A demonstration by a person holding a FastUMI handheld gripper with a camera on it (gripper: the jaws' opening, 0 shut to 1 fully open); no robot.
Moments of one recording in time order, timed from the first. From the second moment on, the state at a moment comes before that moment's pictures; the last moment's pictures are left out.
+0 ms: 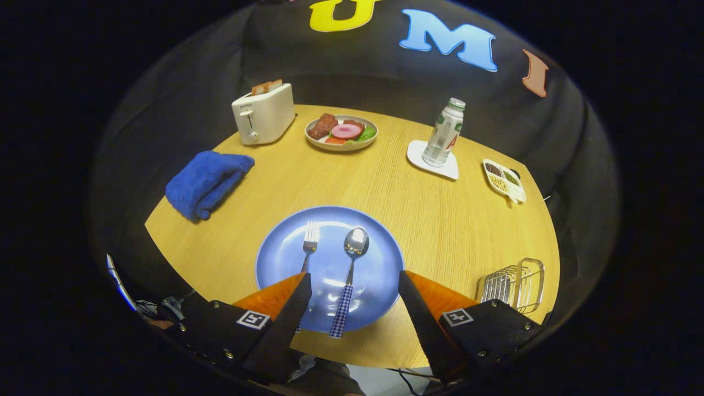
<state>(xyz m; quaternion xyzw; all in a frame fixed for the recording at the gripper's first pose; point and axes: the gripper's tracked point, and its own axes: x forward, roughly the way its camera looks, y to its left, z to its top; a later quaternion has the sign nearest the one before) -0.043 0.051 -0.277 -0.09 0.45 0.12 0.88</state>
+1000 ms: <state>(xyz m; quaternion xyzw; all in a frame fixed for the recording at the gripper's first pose) -0.073 0.052 -0.335 -0.11 0.62 0.10 0.77</state>
